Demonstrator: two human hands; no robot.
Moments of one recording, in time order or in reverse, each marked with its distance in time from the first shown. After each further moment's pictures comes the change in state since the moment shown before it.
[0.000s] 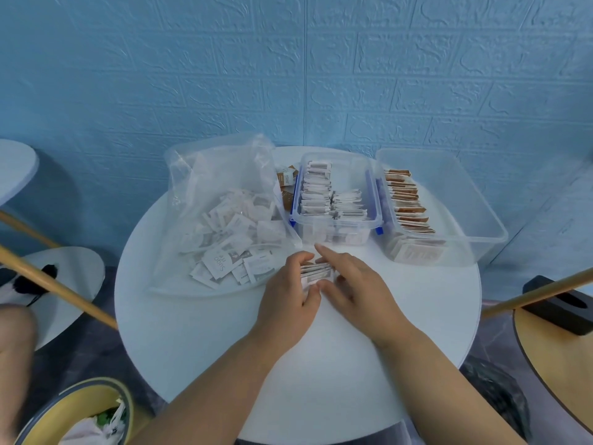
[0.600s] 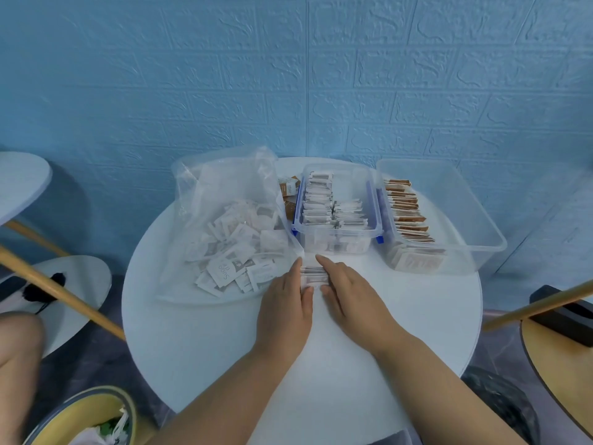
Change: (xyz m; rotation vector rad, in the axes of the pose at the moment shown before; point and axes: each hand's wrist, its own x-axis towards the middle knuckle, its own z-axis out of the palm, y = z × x) left_hand -0.002 -0.001 0.004 0.213 0.057 -0.077; right_hand 0.002 -0.008 0.001 -0.139 -0.162 0.080
